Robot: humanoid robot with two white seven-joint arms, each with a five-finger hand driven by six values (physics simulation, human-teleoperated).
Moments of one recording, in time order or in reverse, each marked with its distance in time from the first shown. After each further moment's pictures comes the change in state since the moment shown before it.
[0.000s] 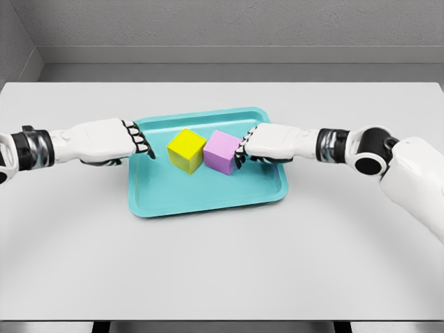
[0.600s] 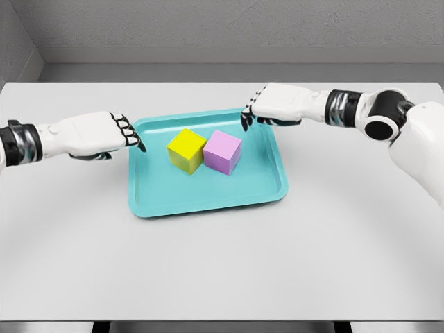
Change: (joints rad) left arm -0.008 0.023 0.018 0.010 0.013 0.000 0.001; right arm -0.124 0.041 -0.042 0.090 0.002 0.000 0.030
